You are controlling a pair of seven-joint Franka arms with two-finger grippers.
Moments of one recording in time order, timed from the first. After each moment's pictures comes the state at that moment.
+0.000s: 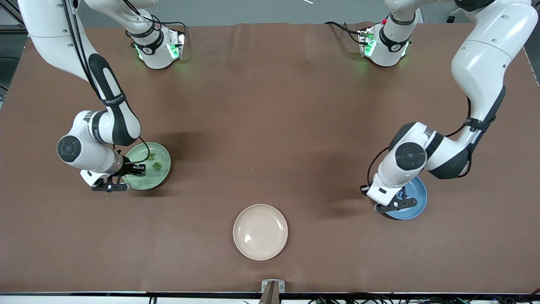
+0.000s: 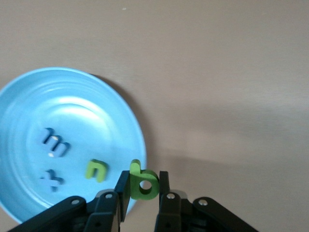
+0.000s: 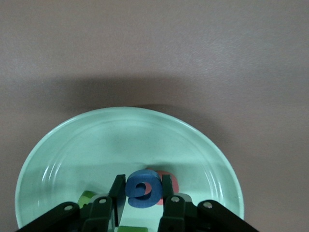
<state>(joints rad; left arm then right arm) 0.39 0.78 -0.78 -1.66 0.76 2.15 -0.82 0.12 0.49 -0.12 -2.03 0.14 2.42 -0.09</state>
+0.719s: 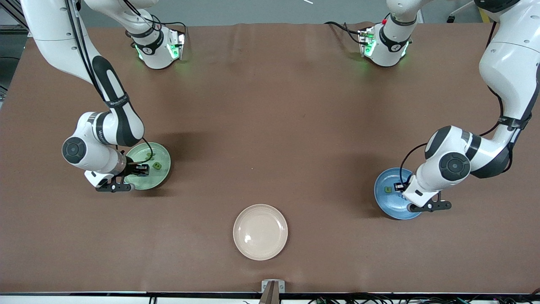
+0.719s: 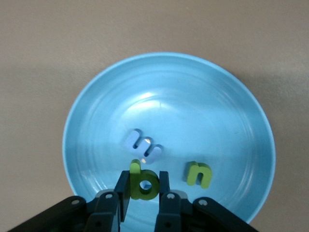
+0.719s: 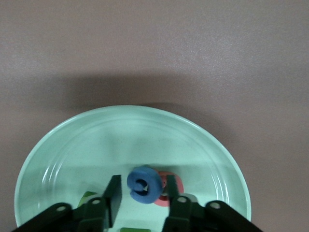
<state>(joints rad) 0.56 0.78 -0.78 -1.71 0.76 2.12 -0.61 0.13 0.49 -0.12 -2.02 0.14 2.42 -0.09</state>
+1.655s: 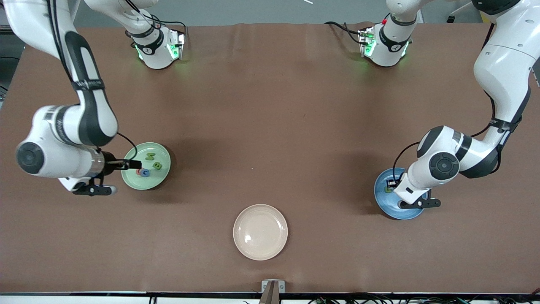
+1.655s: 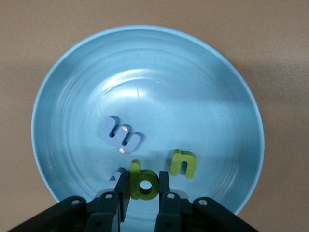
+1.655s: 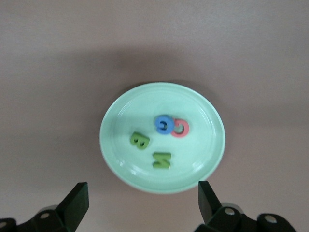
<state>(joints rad) 0.55 0.80 -0.78 -1.73 0.76 2.12 -0.61 0.12 0.37 -0.13 -1.72 0.14 1.84 -0.02</state>
